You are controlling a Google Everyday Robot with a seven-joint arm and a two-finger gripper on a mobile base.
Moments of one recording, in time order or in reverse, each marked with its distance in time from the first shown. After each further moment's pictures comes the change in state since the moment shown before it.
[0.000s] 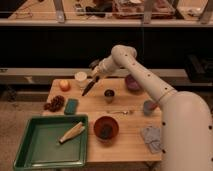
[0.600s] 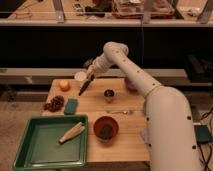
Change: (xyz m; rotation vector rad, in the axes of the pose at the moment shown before) arm 0.008 -0.022 0.026 -0.005 -0.045 -0.051
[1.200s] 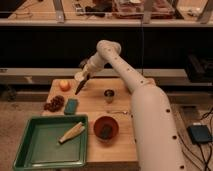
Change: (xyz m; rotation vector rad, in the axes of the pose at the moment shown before) arm 0.014 -0.011 0.031 -0.026 -0.042 -0.018
